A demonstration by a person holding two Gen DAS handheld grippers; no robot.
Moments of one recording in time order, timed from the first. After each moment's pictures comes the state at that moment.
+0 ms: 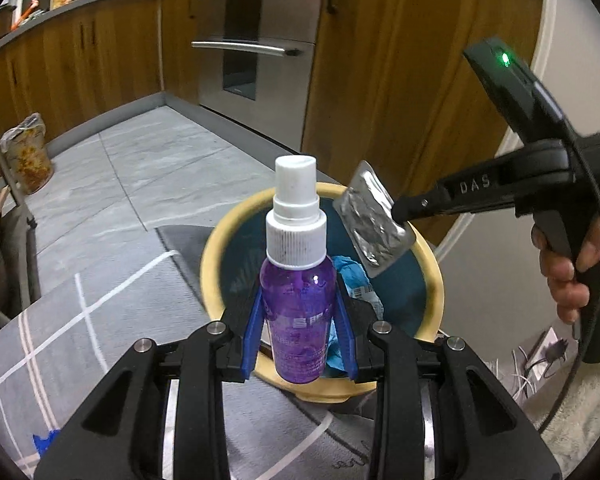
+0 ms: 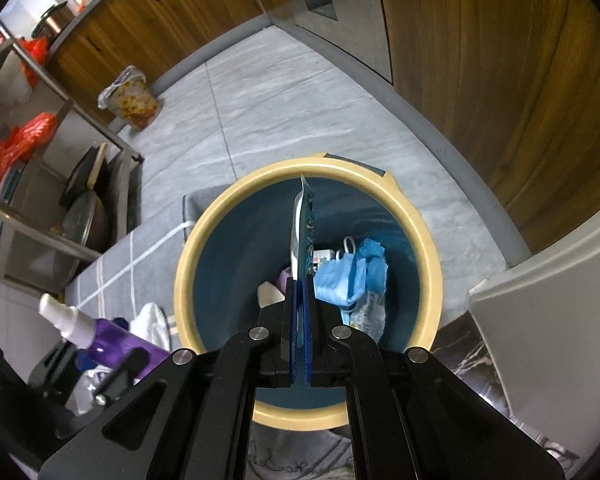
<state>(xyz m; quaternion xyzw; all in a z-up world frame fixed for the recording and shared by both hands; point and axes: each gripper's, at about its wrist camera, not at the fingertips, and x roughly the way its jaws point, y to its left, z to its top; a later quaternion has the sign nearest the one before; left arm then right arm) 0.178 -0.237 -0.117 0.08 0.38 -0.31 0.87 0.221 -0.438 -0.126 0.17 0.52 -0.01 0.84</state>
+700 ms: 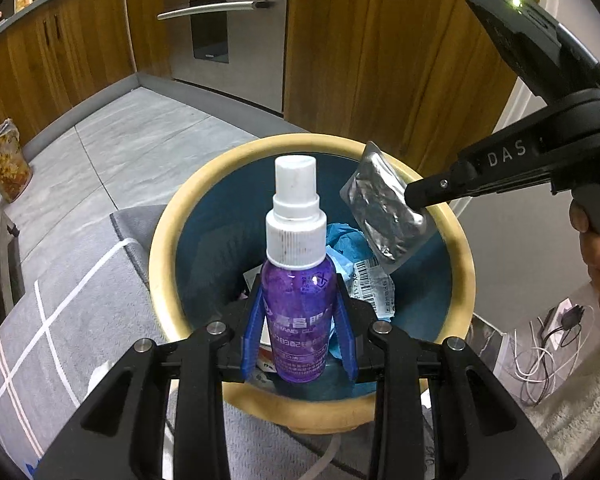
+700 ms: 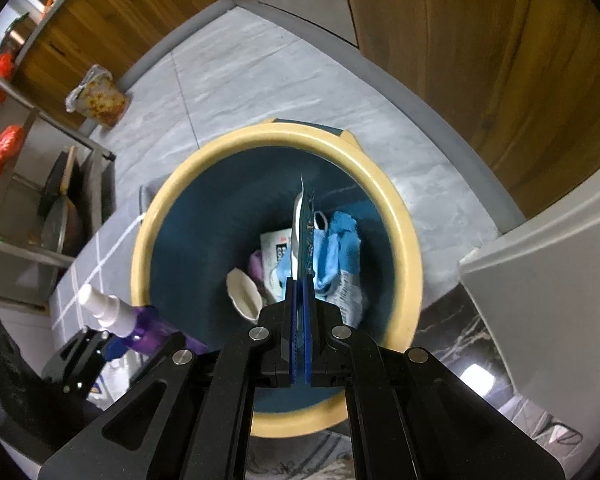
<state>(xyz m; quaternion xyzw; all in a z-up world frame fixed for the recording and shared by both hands) 0.206 -0.276 -0.167 0.13 0.42 -0.33 0.83 0.225 -0.459 -0.164 0.20 0.55 -0.04 0.81</state>
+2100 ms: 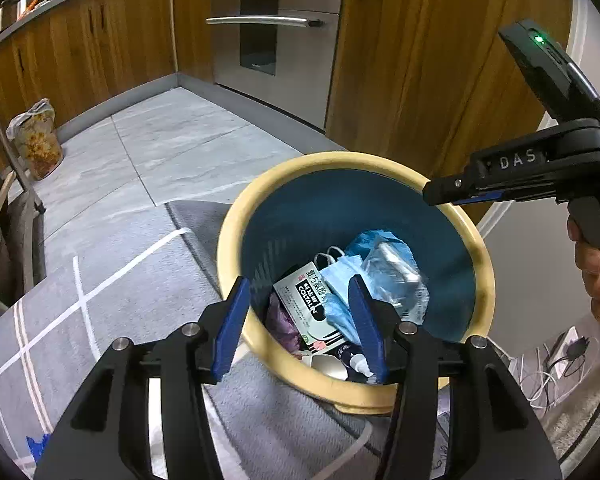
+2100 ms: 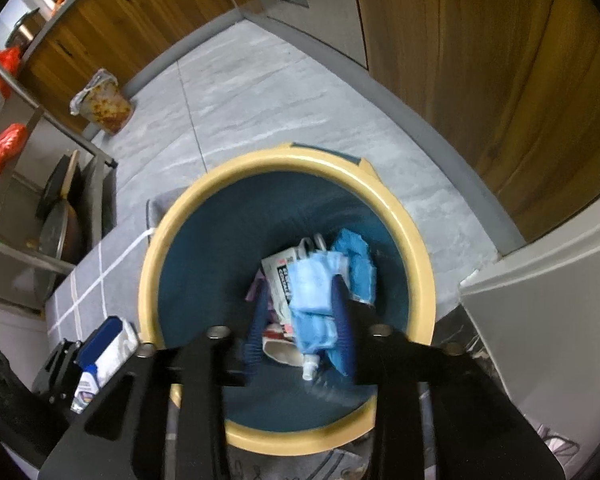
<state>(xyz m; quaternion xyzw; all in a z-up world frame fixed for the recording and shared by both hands) 0.199 -0.234 -0.151 0.09 0.41 -0.27 0.87 0.231 -0.446 -0.147 0.17 0.52 -0.05 0.83</state>
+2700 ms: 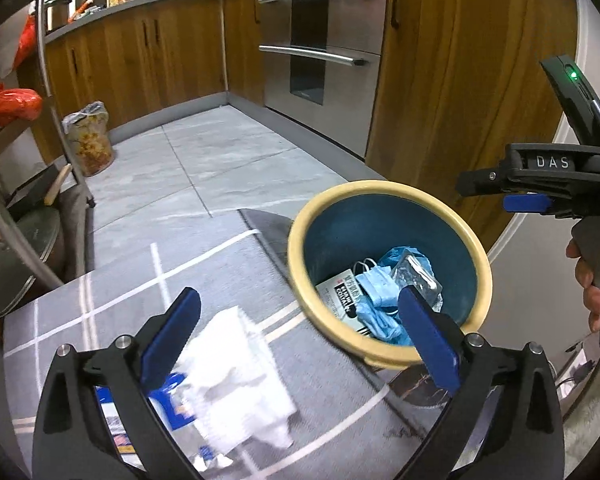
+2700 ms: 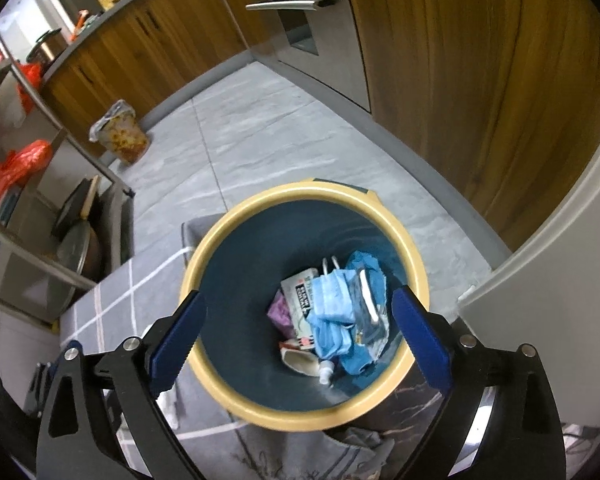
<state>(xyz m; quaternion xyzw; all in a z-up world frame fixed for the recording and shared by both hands) 0.157 -0.178 -0.102 0.08 0.37 -0.20 0.90 0.192 -0.421 -0.106 0.18 0.46 -0.05 0.87</state>
